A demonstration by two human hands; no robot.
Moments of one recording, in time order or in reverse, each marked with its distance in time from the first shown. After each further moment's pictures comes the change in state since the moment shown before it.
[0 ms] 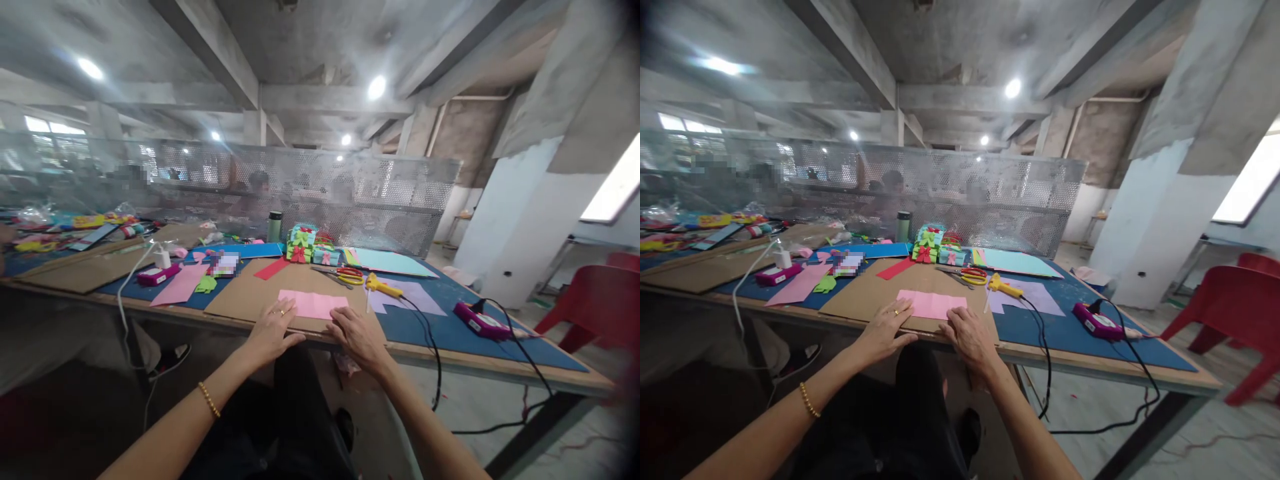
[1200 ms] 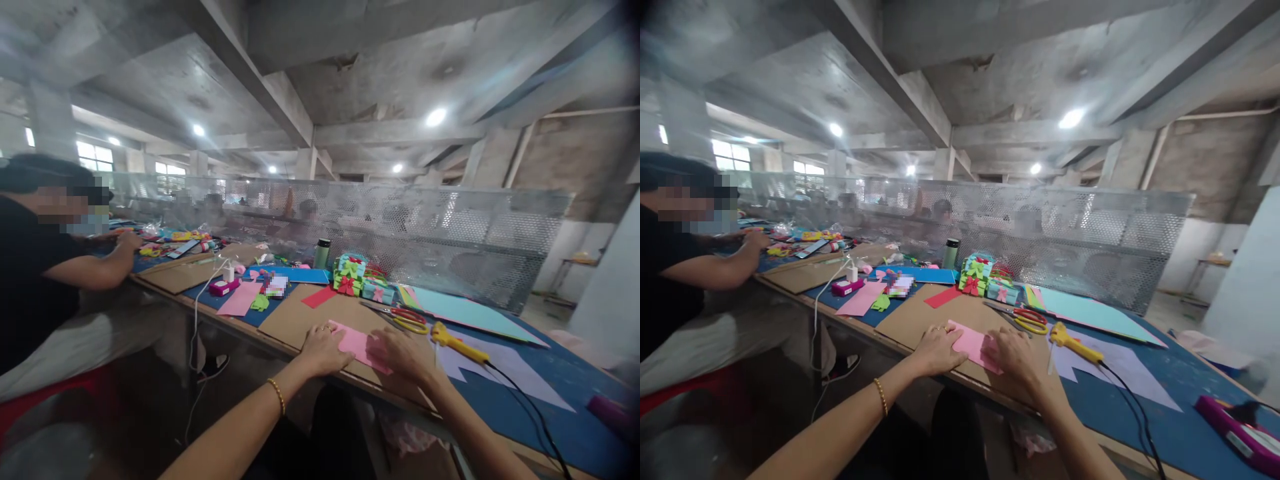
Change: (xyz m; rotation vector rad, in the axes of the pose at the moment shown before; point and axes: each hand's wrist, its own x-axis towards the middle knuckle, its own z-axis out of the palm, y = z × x) left_hand 0.043 -0.008 -0.004 -0.043 -0.095 -0.242; right_hand 0.087 0.020 -0.004 -0.099 -0.226 0.100
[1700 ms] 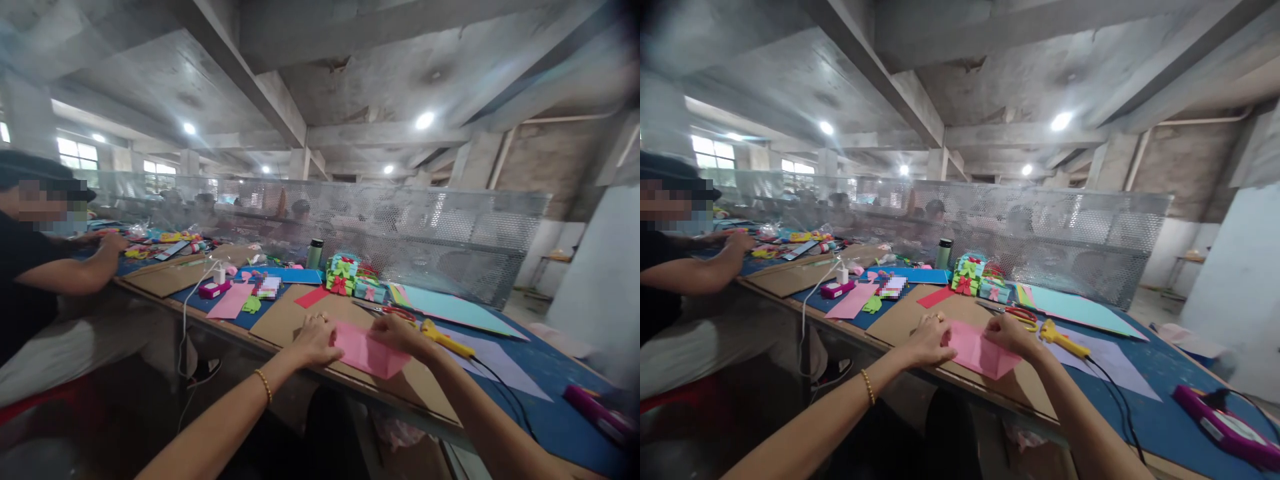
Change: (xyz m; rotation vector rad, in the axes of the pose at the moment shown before) left_hand 0.013 -0.005 -0.022 0.001 0.032 0.087; right_hand 0.022 0.024 -0.027 0.303 -0.094 0.028
